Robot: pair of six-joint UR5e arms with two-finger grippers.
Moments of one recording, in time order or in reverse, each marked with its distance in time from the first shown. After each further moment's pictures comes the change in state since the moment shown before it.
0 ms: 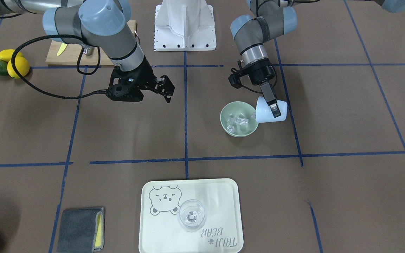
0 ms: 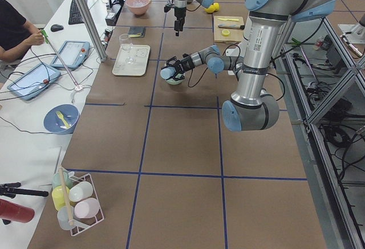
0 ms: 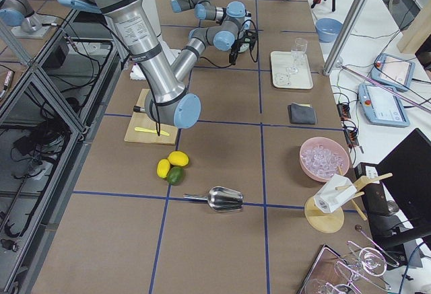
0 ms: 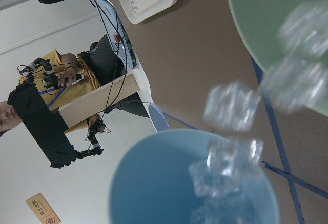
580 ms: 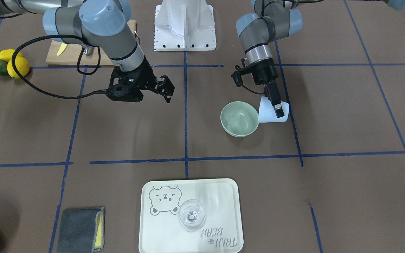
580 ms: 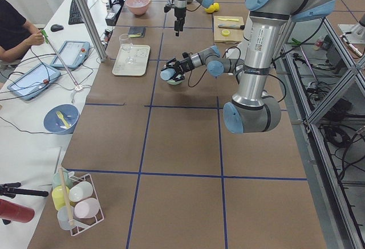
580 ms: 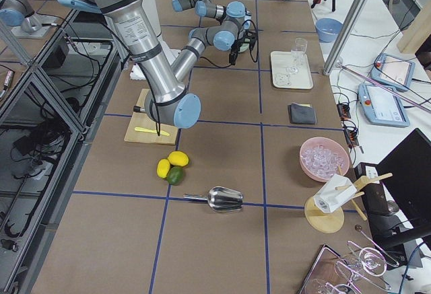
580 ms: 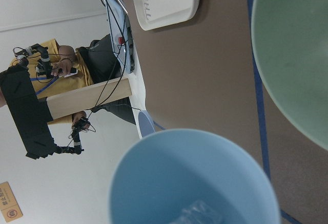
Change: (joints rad) left arm -0.011 0.054 -0.004 -0.159 -0.020 -0.027; right arm -0.001 -0.001 0.000 -0.002 0.000 0.000
